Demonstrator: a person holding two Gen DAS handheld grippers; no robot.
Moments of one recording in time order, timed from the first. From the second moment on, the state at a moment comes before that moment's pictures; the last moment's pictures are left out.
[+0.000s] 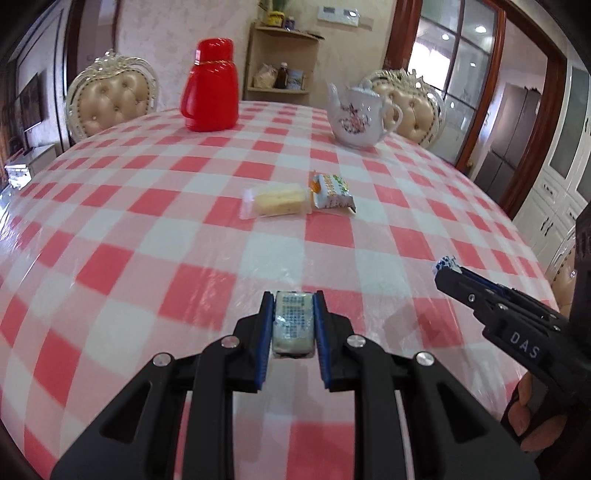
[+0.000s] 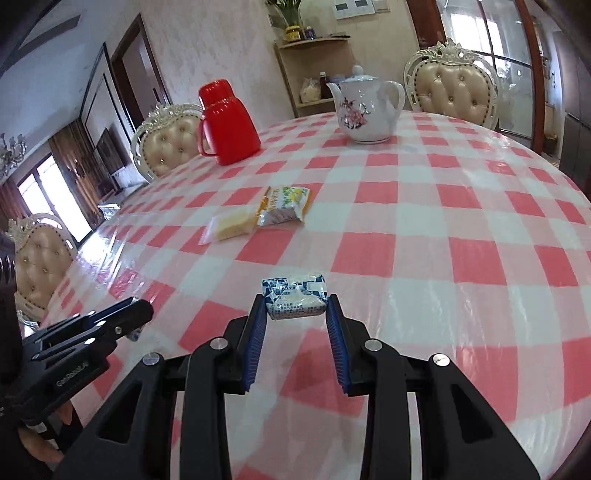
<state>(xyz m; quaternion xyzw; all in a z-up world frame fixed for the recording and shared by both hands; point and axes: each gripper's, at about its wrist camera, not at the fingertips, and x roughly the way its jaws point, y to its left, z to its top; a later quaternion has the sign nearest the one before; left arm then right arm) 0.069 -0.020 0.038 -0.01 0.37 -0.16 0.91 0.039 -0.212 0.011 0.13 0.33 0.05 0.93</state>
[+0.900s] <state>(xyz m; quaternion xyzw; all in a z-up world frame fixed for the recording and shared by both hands) -0.045 0.054 0.034 -0.08 0.35 -0.10 0.93 -0.058 -0.118 0.011 0.15 0.33 0.17 0.92</state>
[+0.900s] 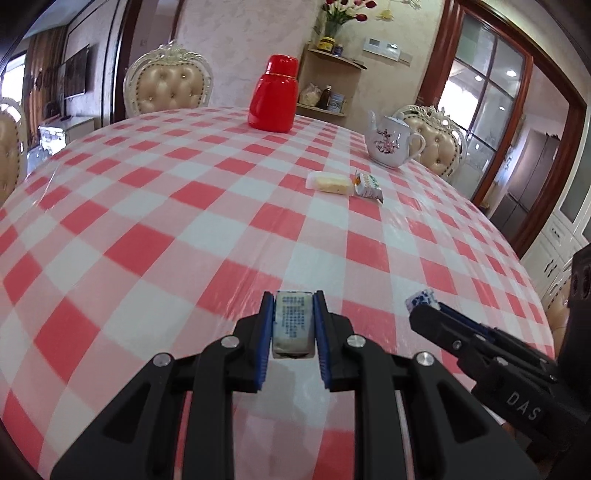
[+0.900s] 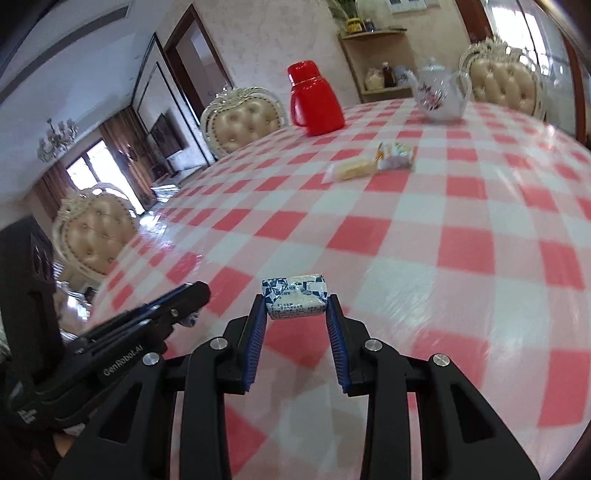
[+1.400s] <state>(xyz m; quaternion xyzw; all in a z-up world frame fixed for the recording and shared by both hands) -0.106 0.093 0.045 -0.07 0.34 -0.05 0.94 -0.091 -0.078 0.020 0.15 0.33 0.24 0.90</state>
